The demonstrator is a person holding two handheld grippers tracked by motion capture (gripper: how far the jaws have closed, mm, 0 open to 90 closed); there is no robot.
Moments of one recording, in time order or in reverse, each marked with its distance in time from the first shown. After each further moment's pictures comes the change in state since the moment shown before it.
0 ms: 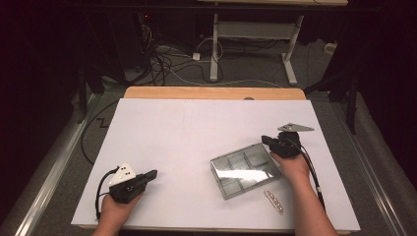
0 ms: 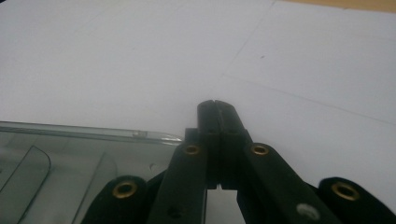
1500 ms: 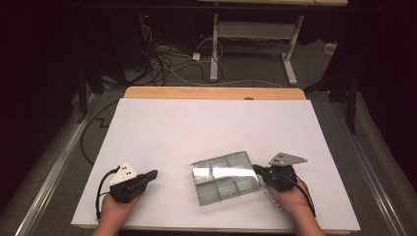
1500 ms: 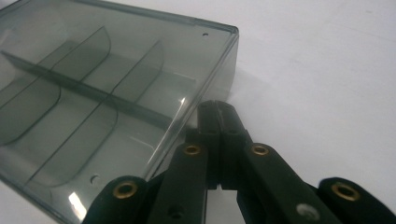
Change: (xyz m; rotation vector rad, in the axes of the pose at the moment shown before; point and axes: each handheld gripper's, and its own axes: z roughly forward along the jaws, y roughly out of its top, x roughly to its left) left arm 0.000 0.001 0.001 0.014 0.000 0.003; right arm 0.066 -0.054 -0.031 0.058 0.133 -0.173
